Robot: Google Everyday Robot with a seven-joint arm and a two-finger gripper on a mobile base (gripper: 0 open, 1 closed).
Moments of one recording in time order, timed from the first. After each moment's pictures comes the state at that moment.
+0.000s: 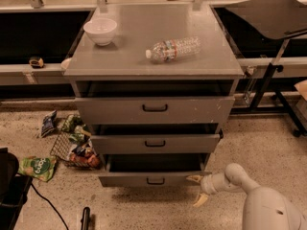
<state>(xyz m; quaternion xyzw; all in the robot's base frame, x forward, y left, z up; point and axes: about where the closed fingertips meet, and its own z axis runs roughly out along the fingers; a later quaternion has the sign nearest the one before) 0.557 -0.199 0.169 -0.65 0.64 0.26 0.31</state>
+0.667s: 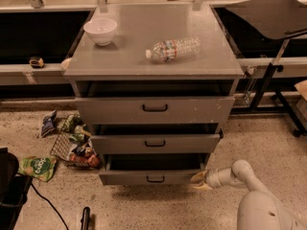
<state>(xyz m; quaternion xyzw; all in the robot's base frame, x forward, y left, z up) 0.595 -0.228 0.182 -0.63 0.64 0.25 0.36</state>
